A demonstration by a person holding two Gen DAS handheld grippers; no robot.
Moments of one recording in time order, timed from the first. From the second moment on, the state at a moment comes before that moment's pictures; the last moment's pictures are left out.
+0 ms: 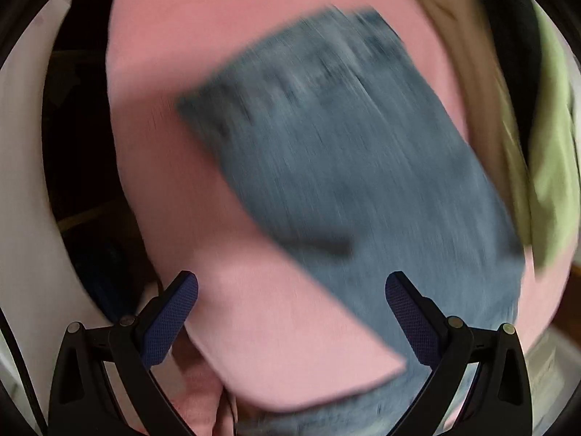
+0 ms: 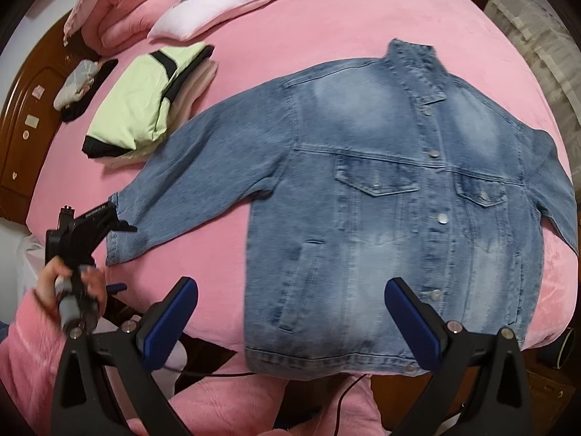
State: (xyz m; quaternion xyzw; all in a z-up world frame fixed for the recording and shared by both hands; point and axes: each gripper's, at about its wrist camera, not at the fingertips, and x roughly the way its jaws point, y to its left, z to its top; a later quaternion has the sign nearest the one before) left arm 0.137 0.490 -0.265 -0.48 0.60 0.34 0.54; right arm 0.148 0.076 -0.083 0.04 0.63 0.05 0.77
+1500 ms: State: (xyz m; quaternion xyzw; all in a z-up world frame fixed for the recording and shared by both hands) left arm 0.213 0.209 -0.014 -0.22 0.40 0.14 0.88; right arm 0.217 -0.045 -0.081 0.05 0.55 0.09 0.83
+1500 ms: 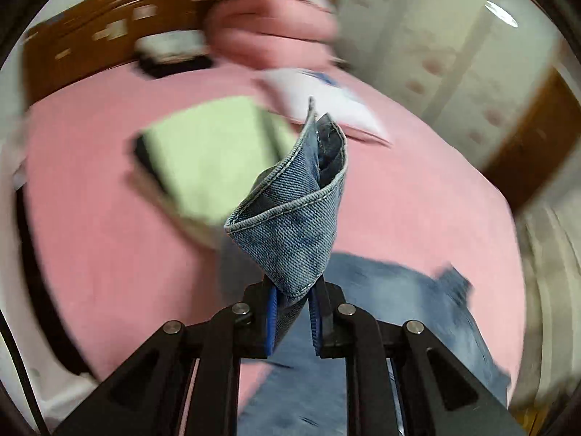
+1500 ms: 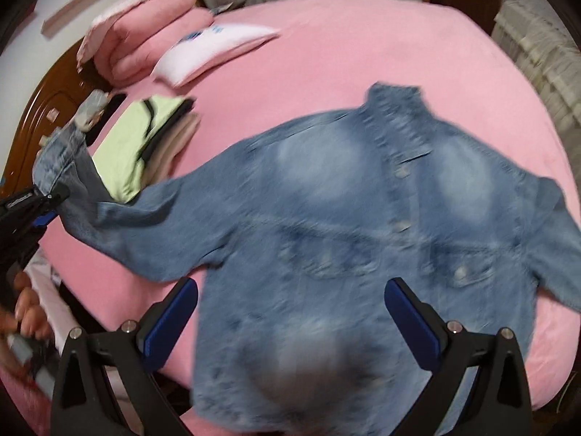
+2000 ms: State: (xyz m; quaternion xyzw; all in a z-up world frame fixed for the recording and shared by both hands) left arm 0.299 0.026 -0.136 -0.11 0.52 -0.03 0.84; right arm 0.277 -0.191 -0.189 0.17 0.57 0.04 0.80
